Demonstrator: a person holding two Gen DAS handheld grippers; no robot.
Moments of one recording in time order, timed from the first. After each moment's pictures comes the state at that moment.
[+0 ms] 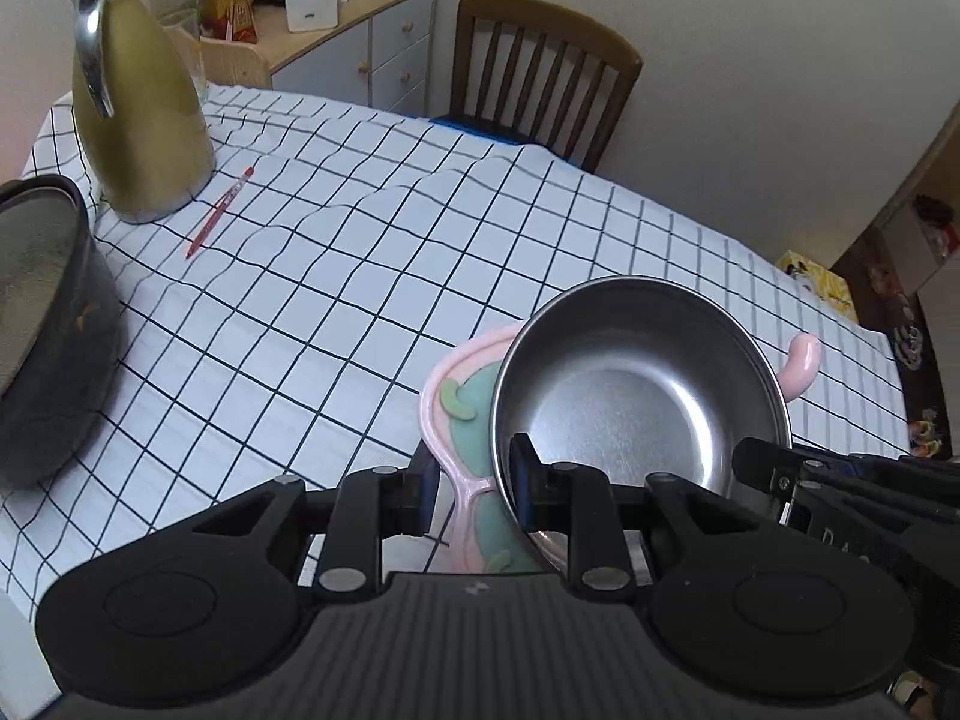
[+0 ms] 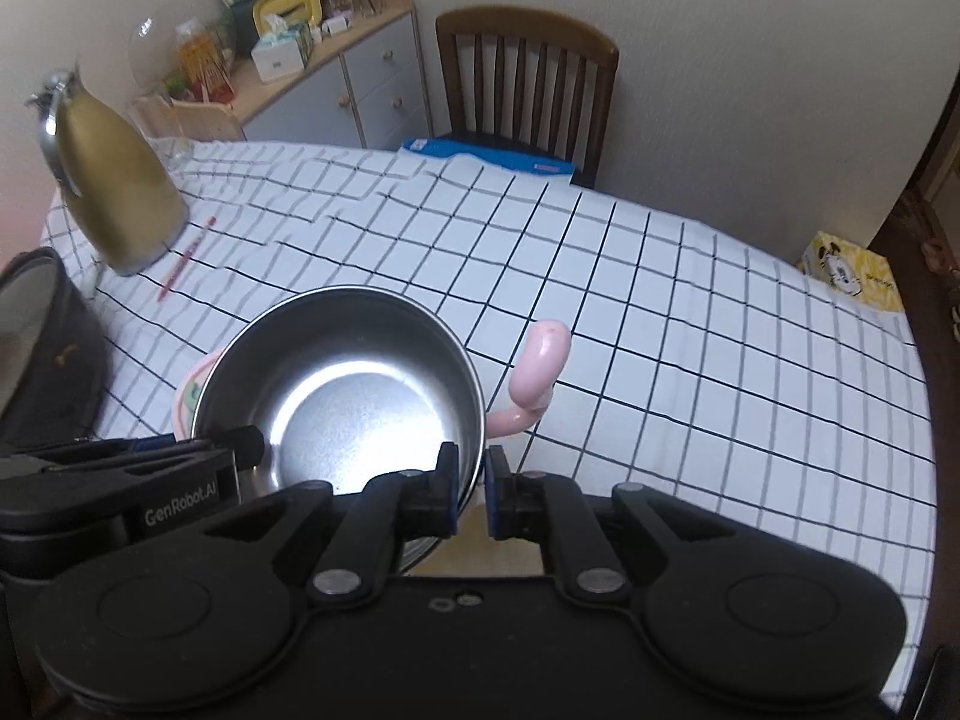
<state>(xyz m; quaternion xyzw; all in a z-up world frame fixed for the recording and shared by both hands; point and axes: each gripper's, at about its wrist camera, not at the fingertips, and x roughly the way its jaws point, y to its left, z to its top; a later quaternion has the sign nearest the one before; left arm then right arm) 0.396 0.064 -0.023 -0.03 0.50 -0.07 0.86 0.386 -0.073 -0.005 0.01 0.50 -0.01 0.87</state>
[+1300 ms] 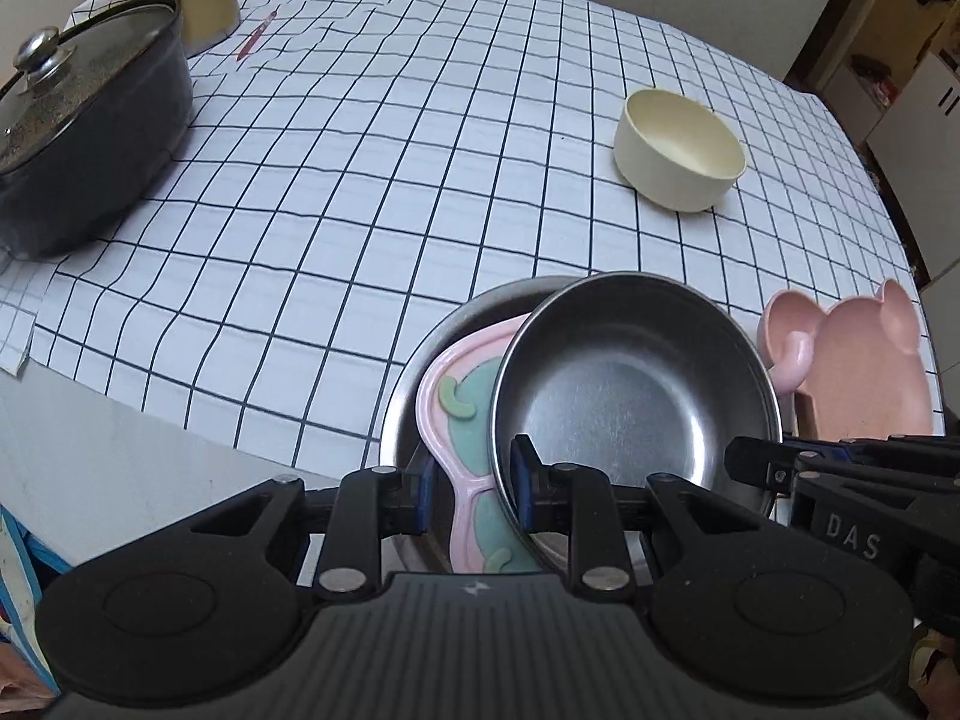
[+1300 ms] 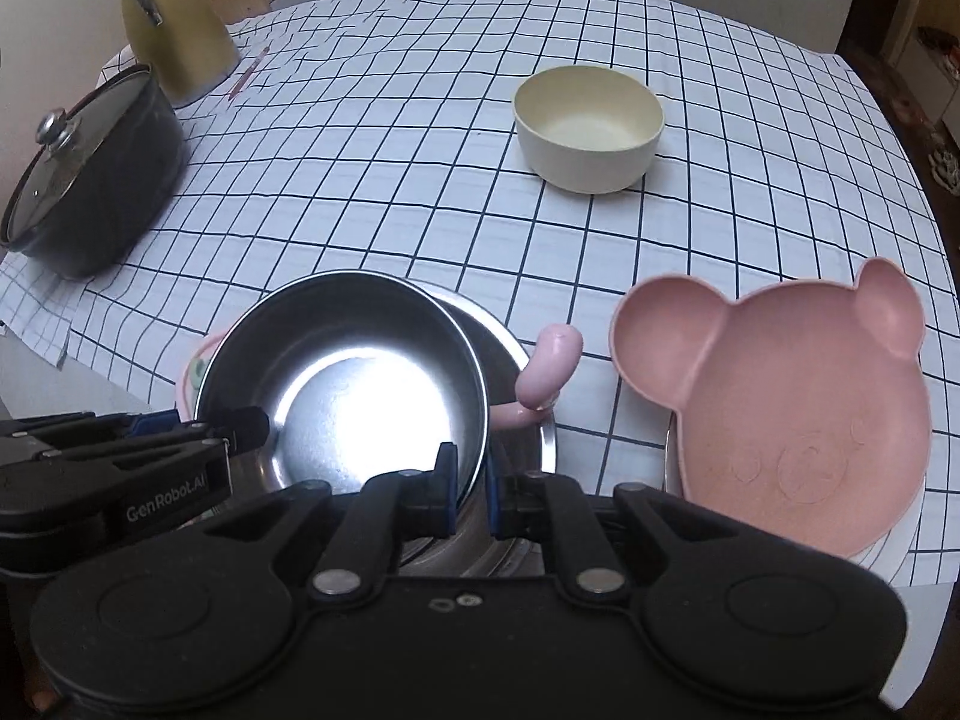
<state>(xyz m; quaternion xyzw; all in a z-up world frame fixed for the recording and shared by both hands) 0.176 0.159 -0.089 0.04 0.55 -0.14 0.82 0.149 0.011 -0.064 0.08 0.55 -0.05 0.83</state>
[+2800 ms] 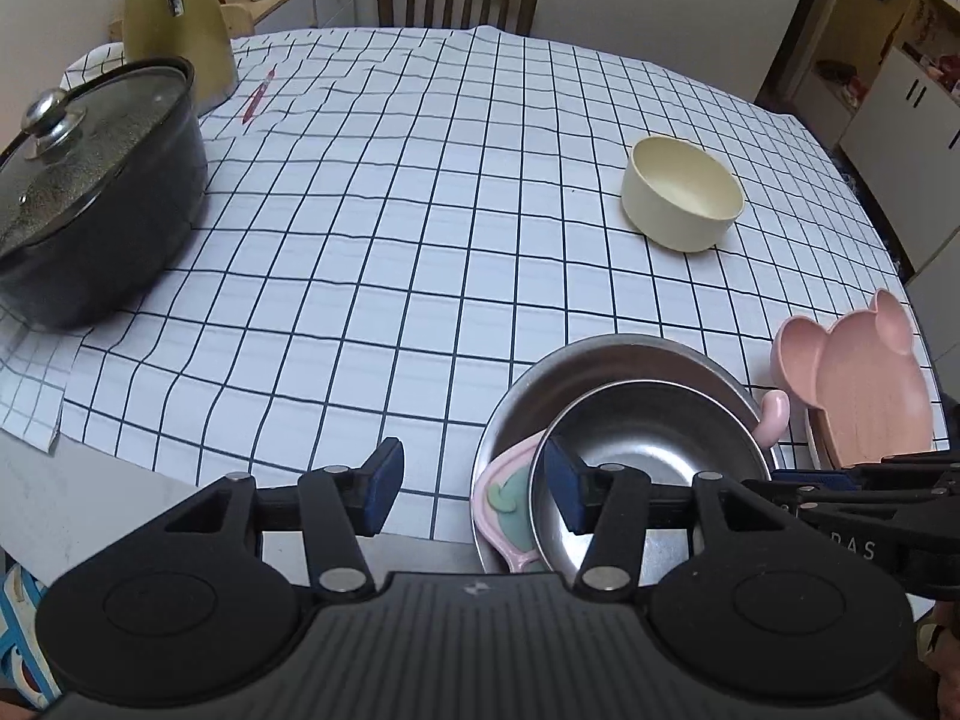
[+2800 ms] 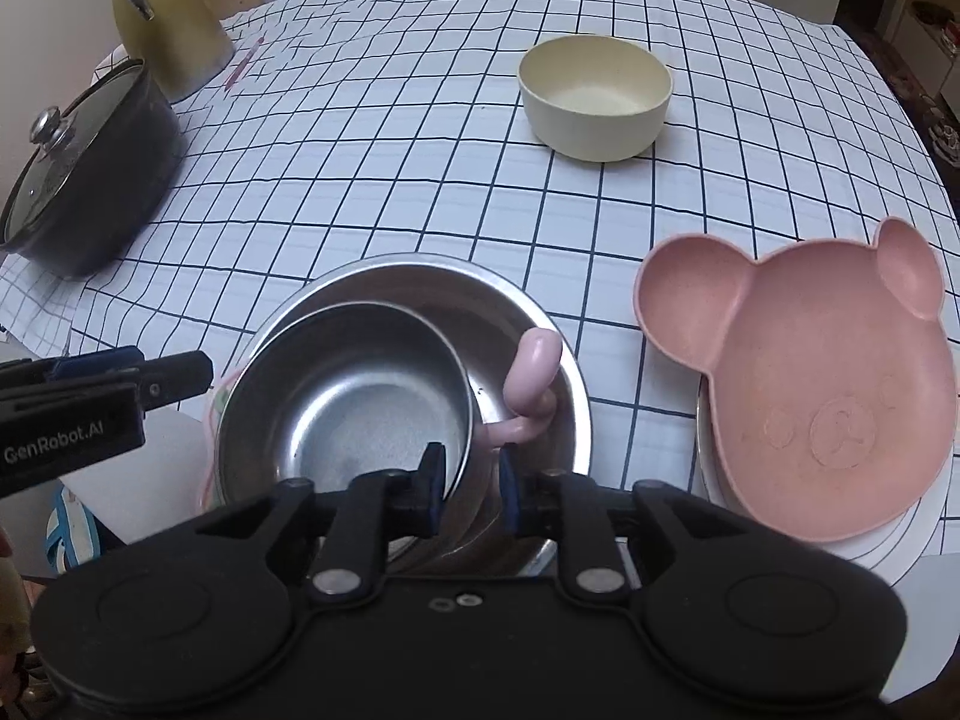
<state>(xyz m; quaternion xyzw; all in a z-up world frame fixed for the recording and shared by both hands) 0.189 0.192 -0.068 0.06 0.50 -0.17 0.84 0.145 0.020 -0.077 0.10 0.56 -0.05 0.82</state>
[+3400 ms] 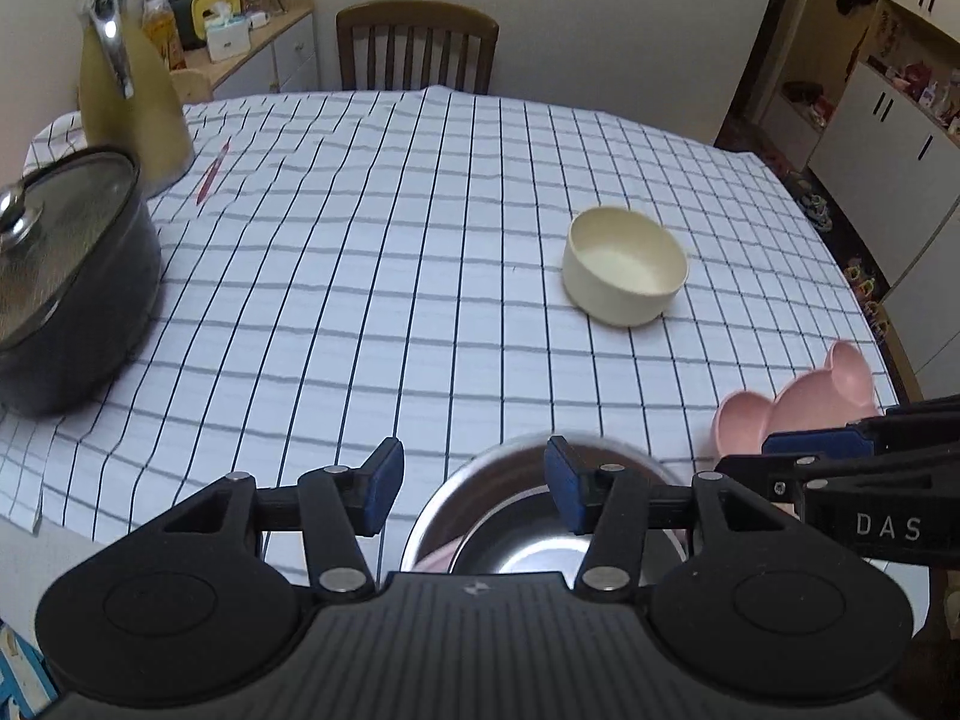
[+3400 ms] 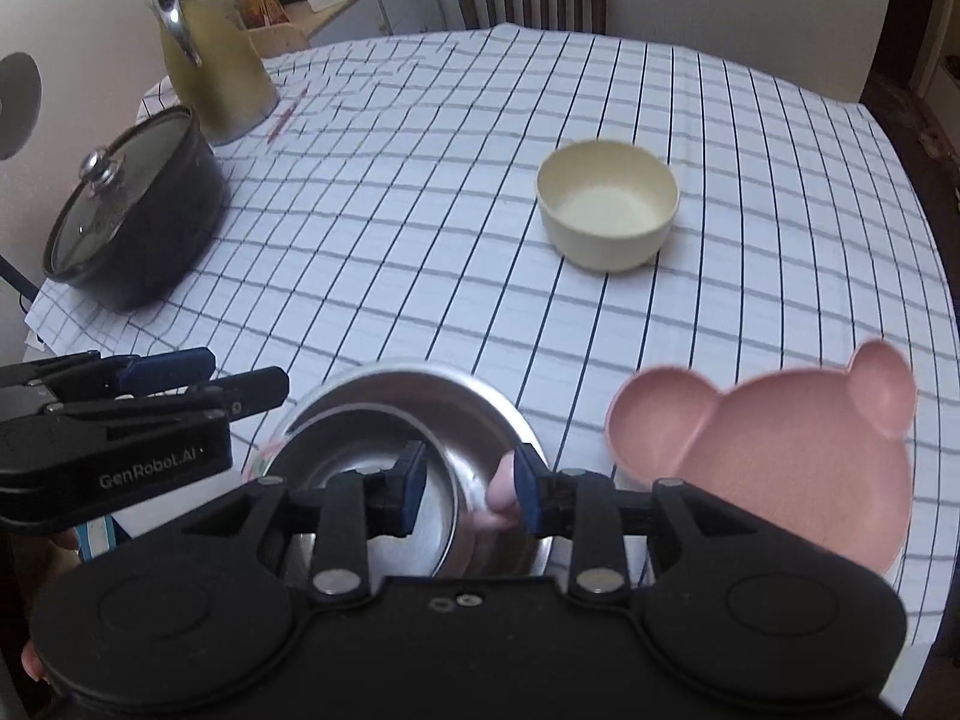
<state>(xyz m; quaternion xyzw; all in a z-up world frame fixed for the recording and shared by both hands) 0.208 0.148 -0.033 0.06 0.46 -0.20 0.86 0.169 -0.003 -0.020 0.08 0.53 -0.01 0.84</state>
